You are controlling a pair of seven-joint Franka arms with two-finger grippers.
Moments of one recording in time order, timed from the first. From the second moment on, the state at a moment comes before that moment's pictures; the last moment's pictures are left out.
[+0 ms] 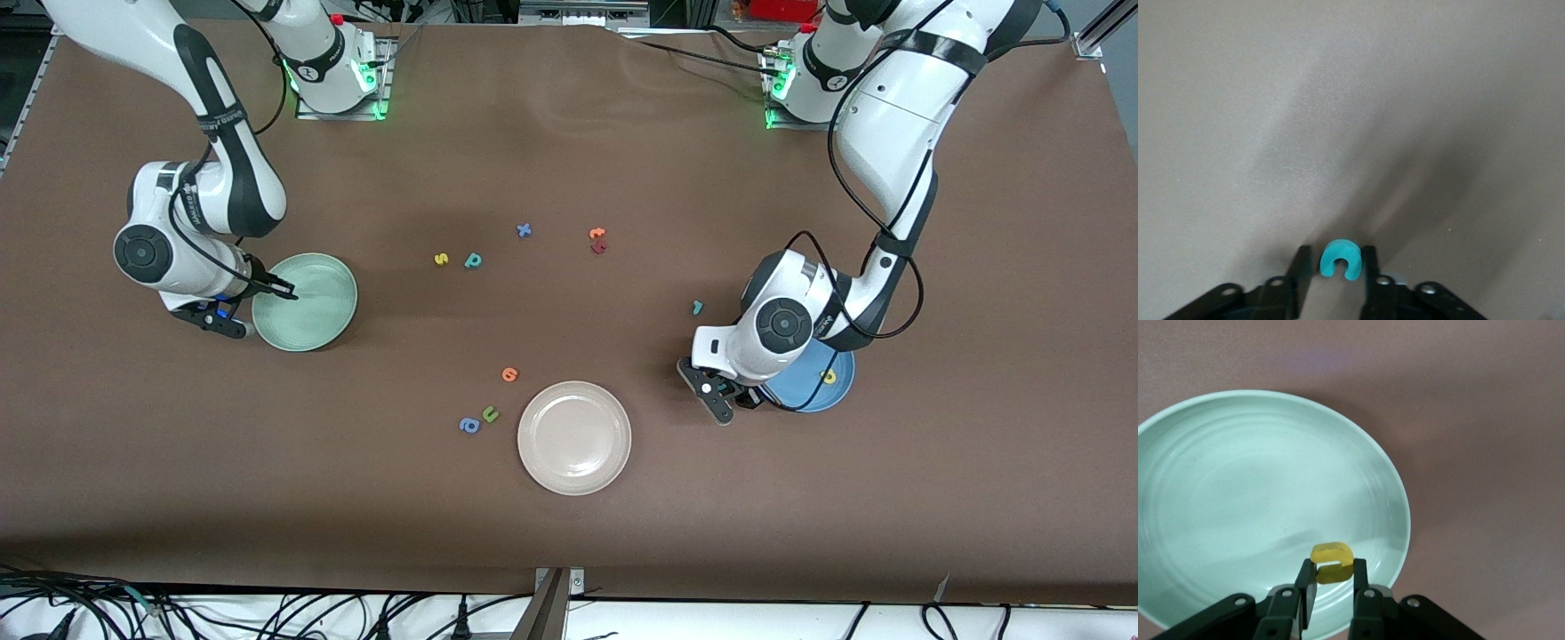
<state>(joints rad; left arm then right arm) -0.18 0.79 -0.19 -1.60 0.20 2.36 0.49 0.15 0.35 -0.15 -2.16 -0.03 2.25 0.34</state>
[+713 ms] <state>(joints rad) -0.08 0.67 -0.20 -1.55 0.20 2.08 0.54 0.16 0.30 -0.07 -2.14 -0.03 2.21 0.47</state>
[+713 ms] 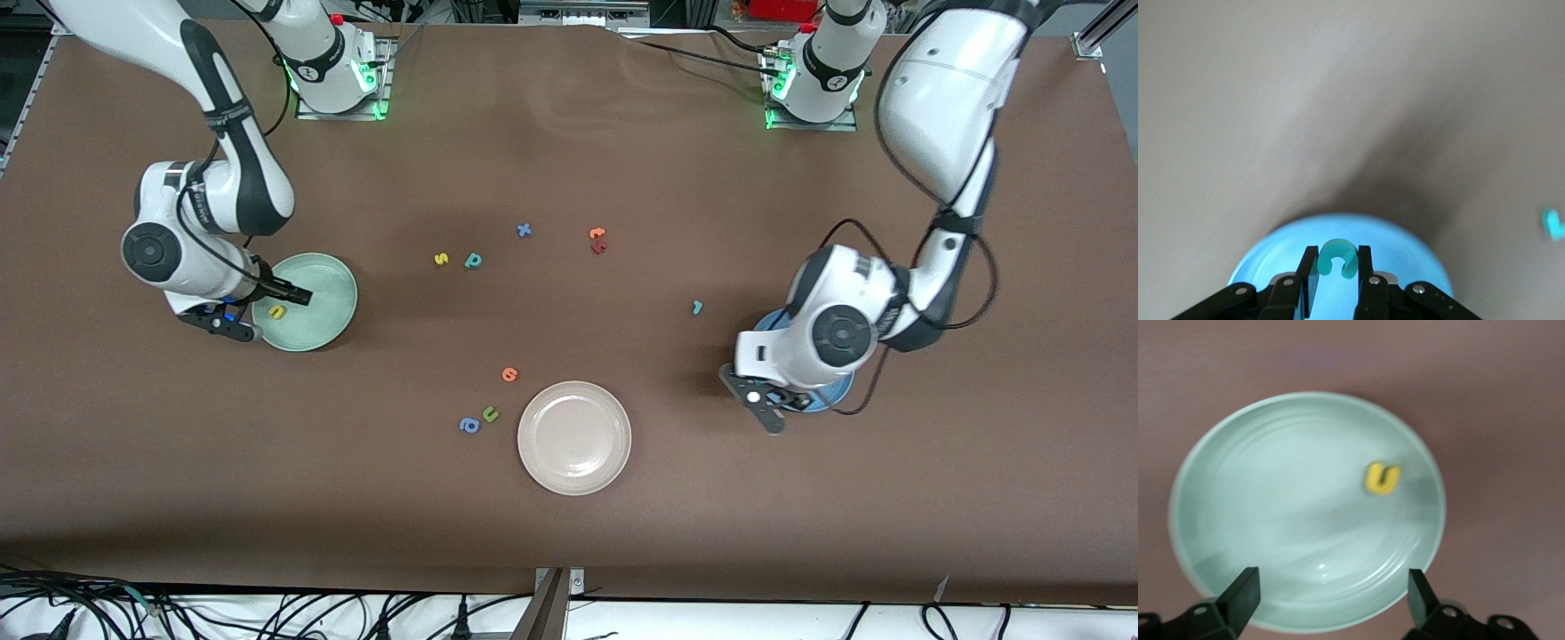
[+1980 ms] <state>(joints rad) -0.04 0.64 -0.44 -1.76 0.20 2.14 -0.15 0.17 0.36 0.33 -2.26 -0.03 2.45 1.37</state>
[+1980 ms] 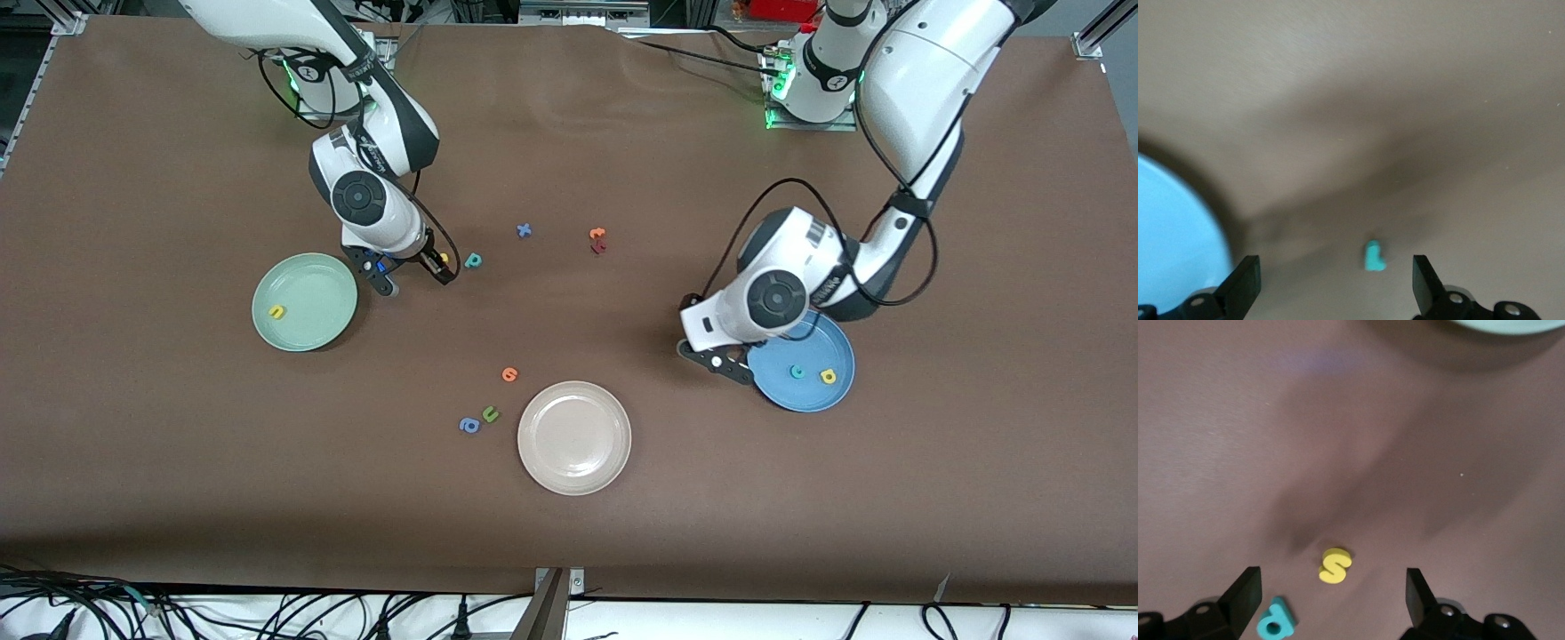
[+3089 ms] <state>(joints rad) -0.07 0.59 -0.44 -2.01 0.33 2.40 -0.22 0.21 0.39 0.34 -2.33 -0.04 2.57 1.43</state>
